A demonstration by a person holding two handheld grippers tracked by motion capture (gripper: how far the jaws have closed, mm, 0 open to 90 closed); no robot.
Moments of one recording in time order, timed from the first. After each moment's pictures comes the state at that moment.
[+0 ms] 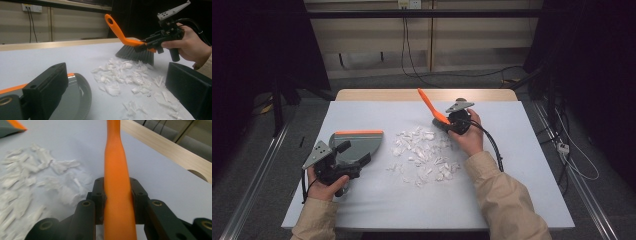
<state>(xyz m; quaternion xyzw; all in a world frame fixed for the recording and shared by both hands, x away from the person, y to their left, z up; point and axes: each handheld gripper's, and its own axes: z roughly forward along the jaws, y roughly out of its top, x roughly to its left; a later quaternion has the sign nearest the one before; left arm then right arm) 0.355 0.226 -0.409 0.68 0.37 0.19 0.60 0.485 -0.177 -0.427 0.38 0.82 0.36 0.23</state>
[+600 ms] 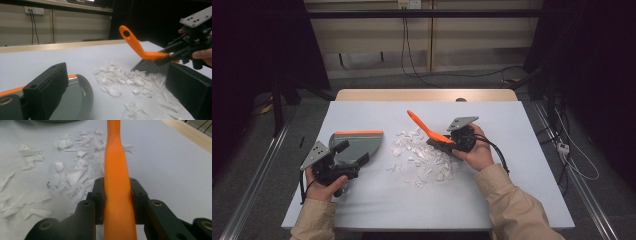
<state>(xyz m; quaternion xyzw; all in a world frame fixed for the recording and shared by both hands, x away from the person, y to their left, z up) 0.353 0.228 -0.407 0.68 0.37 0.19 0.60 0.425 -0.180 -0.416 0.30 0.86 0.39 0.16</state>
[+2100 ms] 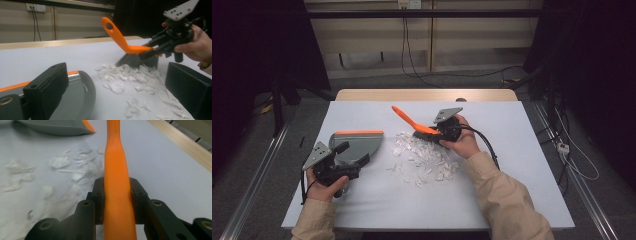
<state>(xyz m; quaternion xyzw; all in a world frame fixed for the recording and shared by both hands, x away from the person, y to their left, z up) 0.353 0.229 -0.411 0.68 0.38 0.19 0.59 0.469 -0.149 -0.426 0.23 0.87 0.41 0.15</state>
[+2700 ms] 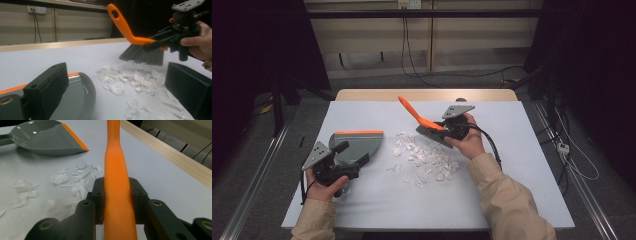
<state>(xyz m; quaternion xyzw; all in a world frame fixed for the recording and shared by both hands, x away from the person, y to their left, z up) 0.353 0.229 -0.409 0.68 0.38 0.20 0.60 0.469 -0.162 -0.413 0.28 0.83 0.46 0.16</state>
